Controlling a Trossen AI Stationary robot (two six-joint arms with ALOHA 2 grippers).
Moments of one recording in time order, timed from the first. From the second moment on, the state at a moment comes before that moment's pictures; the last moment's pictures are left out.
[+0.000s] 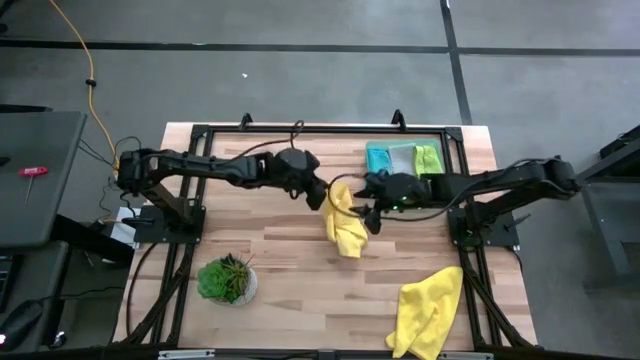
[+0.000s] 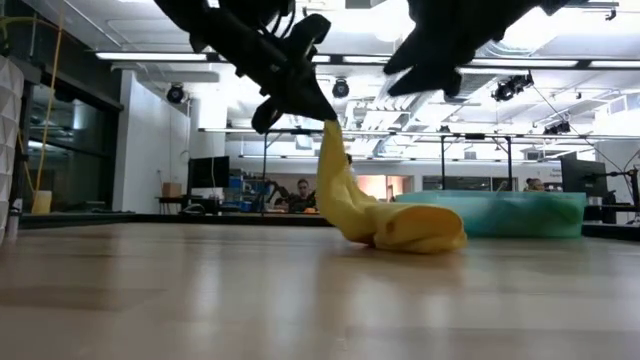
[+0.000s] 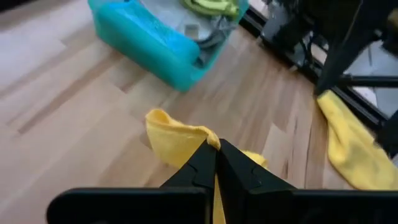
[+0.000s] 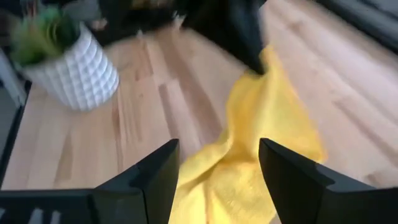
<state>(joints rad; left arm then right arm) 0.28 1.59 1.04 -0.06 0.02 -0.51 0.05 1.25 0.84 -0.17 0.15 0.35</state>
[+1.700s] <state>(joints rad) 0.20 1.65 1.04 -0.46 0.07 -0.41 0.10 1.56 0.89 -0.50 0.63 0.48</state>
